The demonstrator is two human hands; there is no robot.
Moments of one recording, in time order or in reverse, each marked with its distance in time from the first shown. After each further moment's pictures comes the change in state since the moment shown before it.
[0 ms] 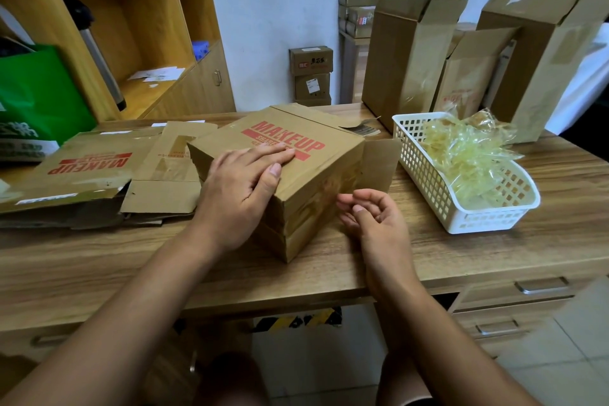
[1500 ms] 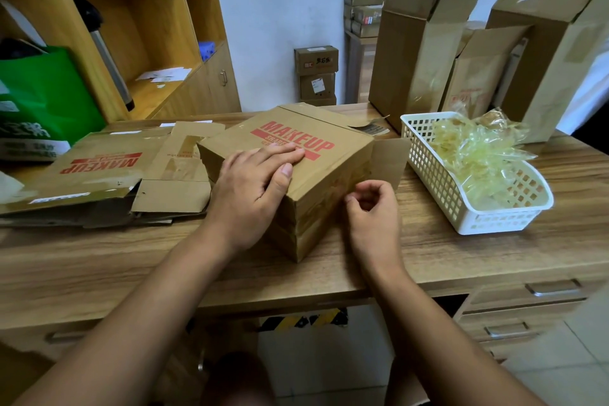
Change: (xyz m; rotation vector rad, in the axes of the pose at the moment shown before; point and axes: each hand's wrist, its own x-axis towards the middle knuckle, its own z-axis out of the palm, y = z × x) left_hand -0.001 0.004 -0.001 0.002 -0.005 -0.014; right_hand 0.013 0.005 0.023 -0.487 0.185 -0.214
